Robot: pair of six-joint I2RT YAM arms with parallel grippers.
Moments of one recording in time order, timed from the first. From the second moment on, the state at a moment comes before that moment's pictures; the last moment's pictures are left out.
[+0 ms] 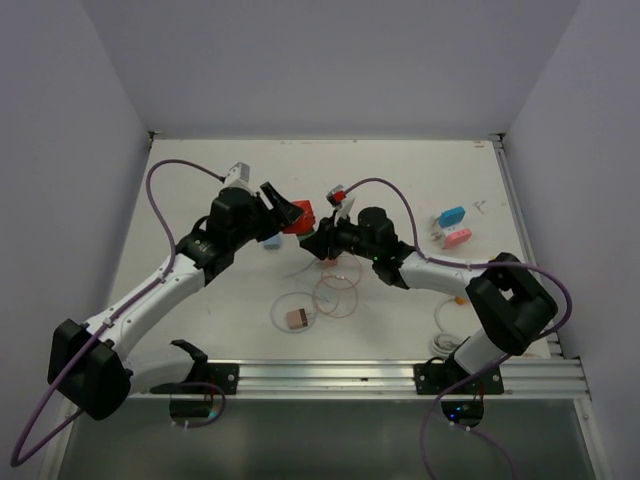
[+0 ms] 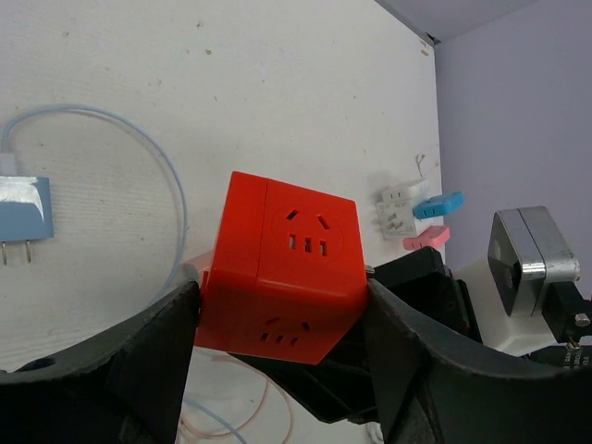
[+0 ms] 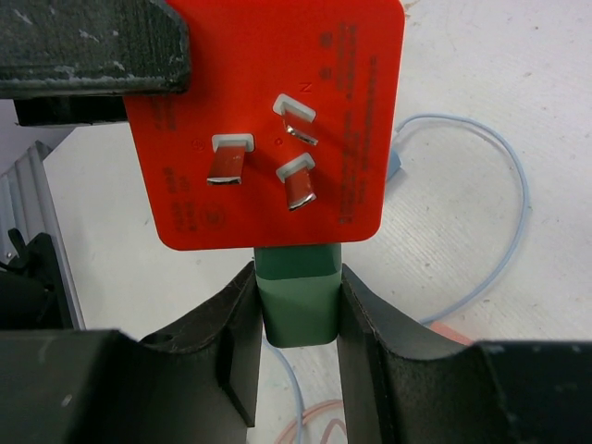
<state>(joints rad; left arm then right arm) -0.52 1.17 0.88 -0.15 -0.03 -0.92 0.72 1.58 0.78 0.55 -0.32 0.35</state>
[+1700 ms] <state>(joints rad) -0.51 1.21 0.85 -0.17 -0.11 -0.81 0.72 1.56 0.79 0.43 -0.36 0.31</state>
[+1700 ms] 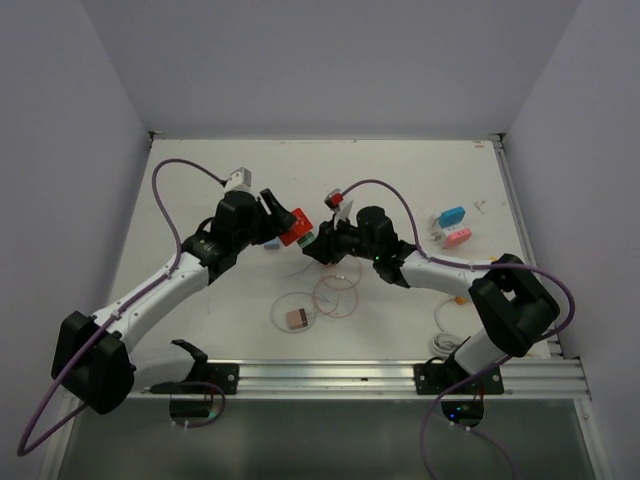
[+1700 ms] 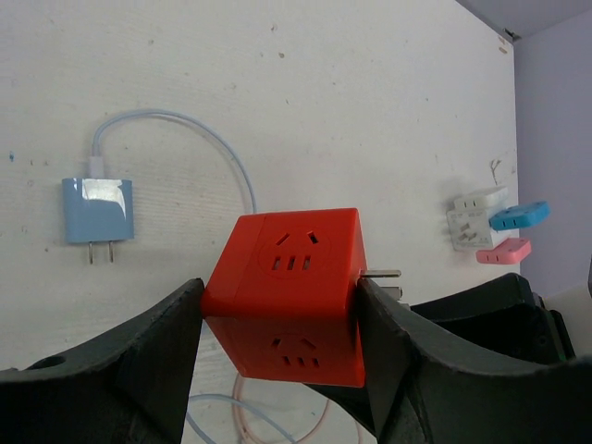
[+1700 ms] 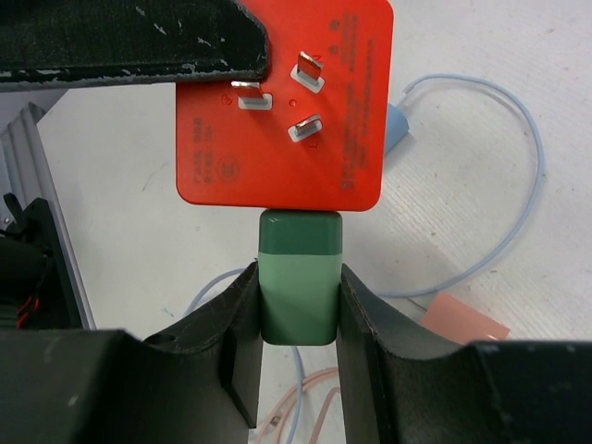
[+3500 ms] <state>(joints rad) -0.14 1.48 1.03 -0.40 -0.37 -0.54 0.74 1.93 1.03 0.26 -0.41 0.40</state>
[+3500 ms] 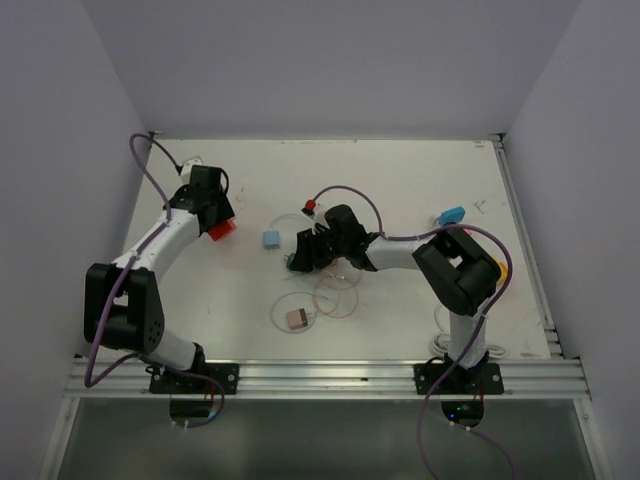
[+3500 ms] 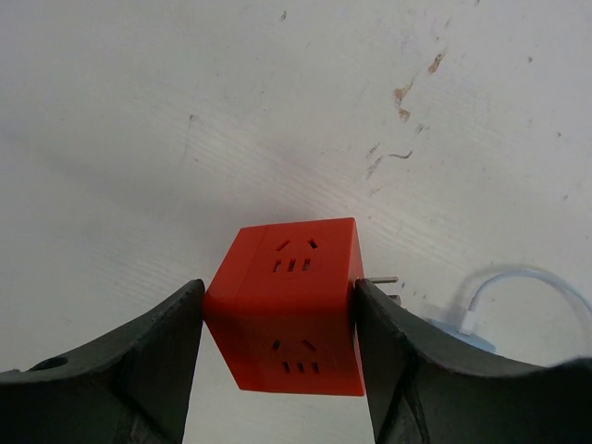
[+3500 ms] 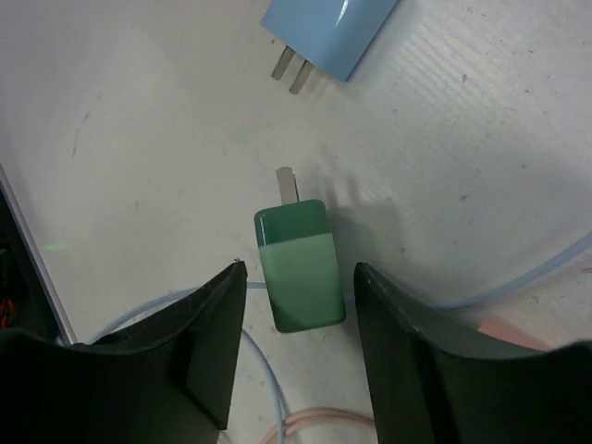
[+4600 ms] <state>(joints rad) 0.00 1.92 1.46 -0.68 -0.30 -0.31 0.69 1.67 0.95 0.19 -0.21 0.40</state>
